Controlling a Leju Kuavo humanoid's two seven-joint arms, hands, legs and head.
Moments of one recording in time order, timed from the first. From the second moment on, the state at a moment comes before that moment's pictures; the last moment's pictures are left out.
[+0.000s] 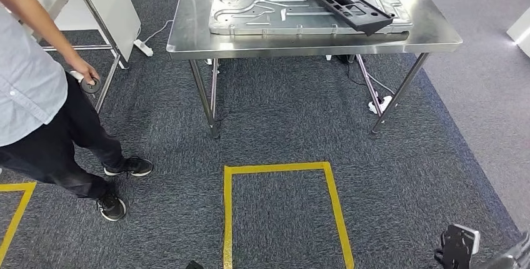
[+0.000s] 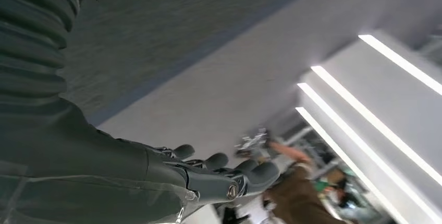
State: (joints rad) left arm -0.08 -0.25 0.64 -0.20 -1.14 0.32 -0.29; right arm 0.03 0.19 -0.66 -1.28 0.61 -0.70 -0.58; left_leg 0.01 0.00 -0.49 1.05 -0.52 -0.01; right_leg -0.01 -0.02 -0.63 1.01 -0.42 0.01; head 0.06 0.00
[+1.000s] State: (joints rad) left arm -0.08 -0.25 0.67 -0.20 -1.16 0.31 -0.28; right arm -0.08 0.17 -1.26 -0.26 1.13 -0.47 -0.01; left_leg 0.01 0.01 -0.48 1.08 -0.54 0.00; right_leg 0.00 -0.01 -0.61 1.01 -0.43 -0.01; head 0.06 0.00
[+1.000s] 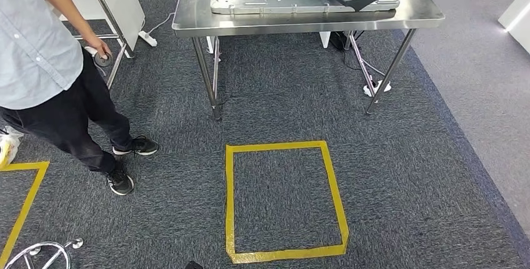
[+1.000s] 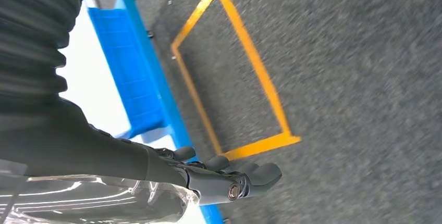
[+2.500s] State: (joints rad) left arm -0.07 -0.25 0.70 -0.20 -1.14 0.32 -0.32; right arm -0.09 0.20 -1.32 -0.25 1.06 -0.41 -0.21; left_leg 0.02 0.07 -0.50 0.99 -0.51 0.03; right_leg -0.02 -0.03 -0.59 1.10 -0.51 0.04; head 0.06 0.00
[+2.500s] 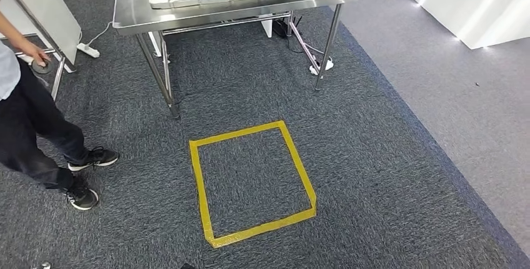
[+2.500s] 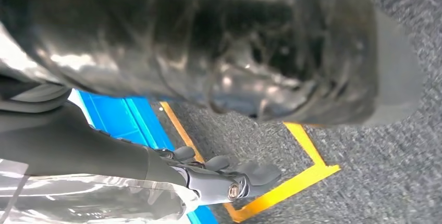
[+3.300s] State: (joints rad) left arm -0.06 -0.24 0.70 -0.20 -1.14 0.32 -0.32; right arm -0.08 0.21 -1.32 -0.25 1.07 -0.40 -0.20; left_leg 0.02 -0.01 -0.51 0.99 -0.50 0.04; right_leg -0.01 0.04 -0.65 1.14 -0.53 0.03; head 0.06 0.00
